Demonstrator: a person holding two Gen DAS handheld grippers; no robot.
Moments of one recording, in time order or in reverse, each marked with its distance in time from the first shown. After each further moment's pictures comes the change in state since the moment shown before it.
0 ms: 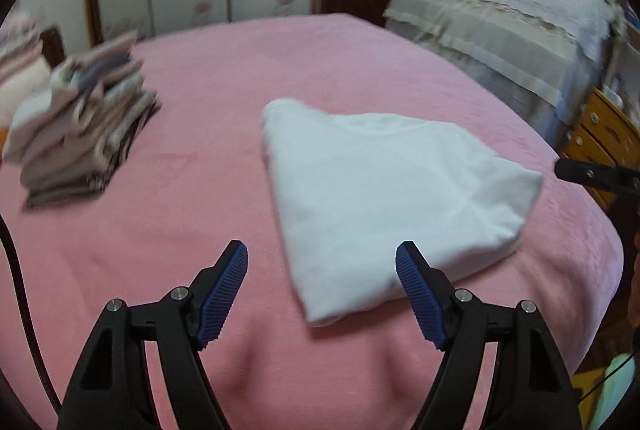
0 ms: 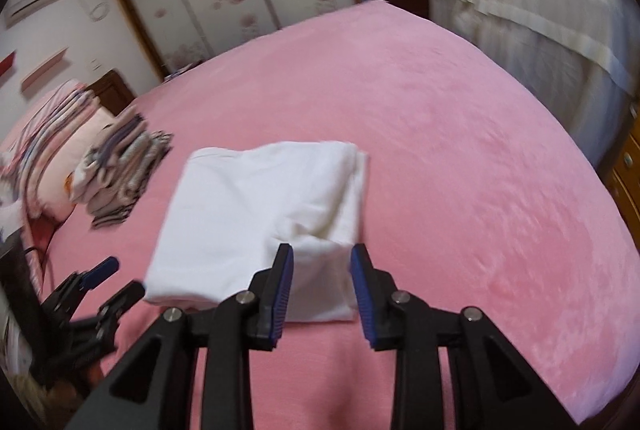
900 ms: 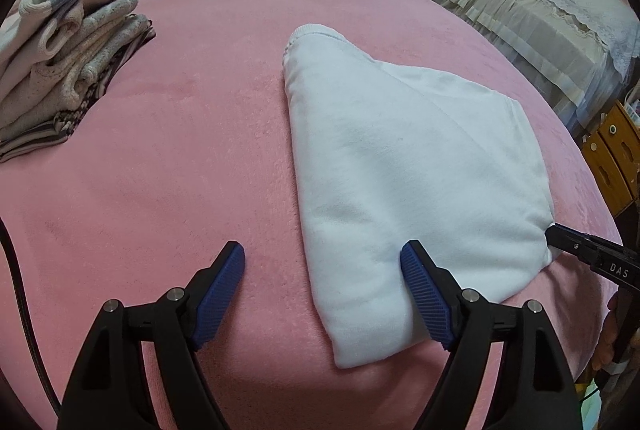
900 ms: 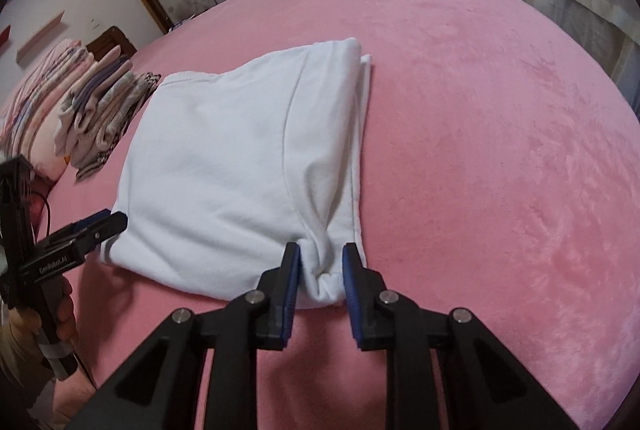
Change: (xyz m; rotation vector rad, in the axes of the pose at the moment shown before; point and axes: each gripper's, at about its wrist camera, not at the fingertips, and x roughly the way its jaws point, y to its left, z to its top) left arm 0.070 0.022 -0.002 -0.071 0.153 -0.018; right arm 0.078 -0.031 -0.045 0.028 0.168 0.030
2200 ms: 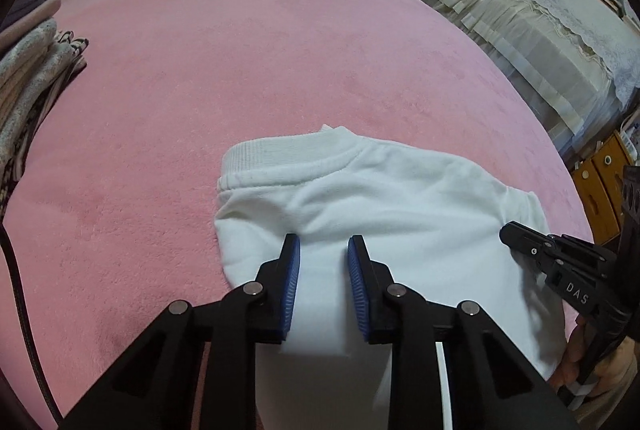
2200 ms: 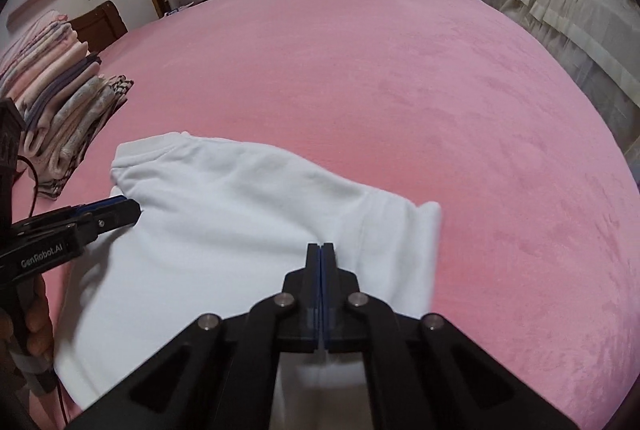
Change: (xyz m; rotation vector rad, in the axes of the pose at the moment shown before) left arm 0.079 -0.018 0.107 -0.054 0.025 -0.065; right arm 0.071 0.032 0.108 -0.133 -0.016 -0.094
